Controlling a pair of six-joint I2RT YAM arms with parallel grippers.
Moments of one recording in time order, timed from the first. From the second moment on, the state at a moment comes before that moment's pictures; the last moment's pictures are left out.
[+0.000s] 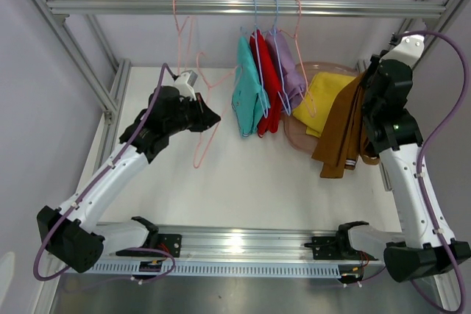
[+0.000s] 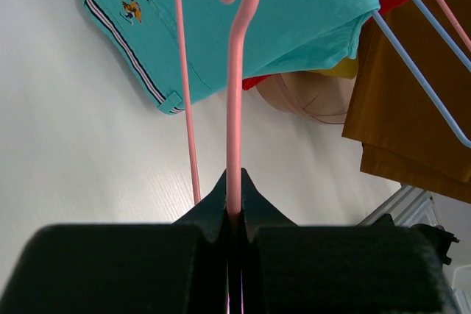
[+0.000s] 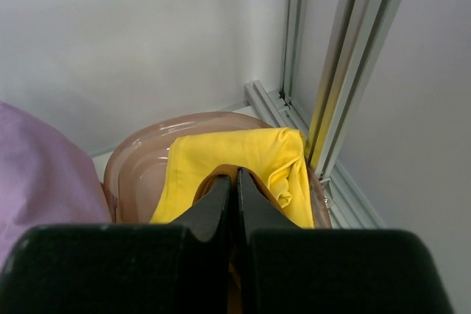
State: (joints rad) left arm -0.48 1.18 1.12 -0.36 0.21 -0.52; right arm 0.20 1.13 1.41 -0.32 0.57 0.10
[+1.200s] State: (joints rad) left arm -0.48 1.19 1.16 -0.38 0.30 -0.51; right arm 0.02 1.25 1.42 -0.19 0.59 0.27
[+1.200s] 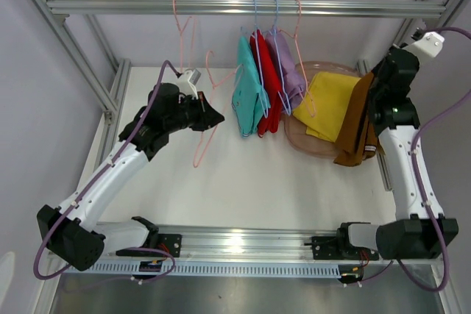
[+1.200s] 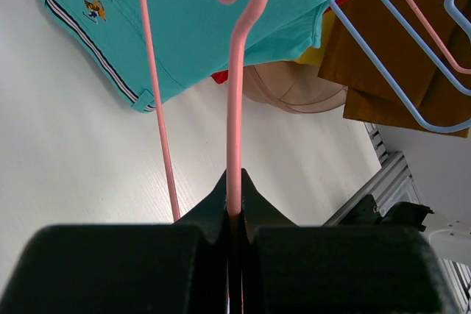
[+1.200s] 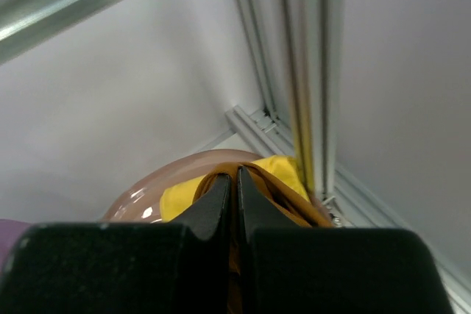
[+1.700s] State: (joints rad) left arm -0.48 1.19 1.18 -0.40 0.34 -0.51; right arm 0.15 1.58 1.46 0.03 0.57 0.28
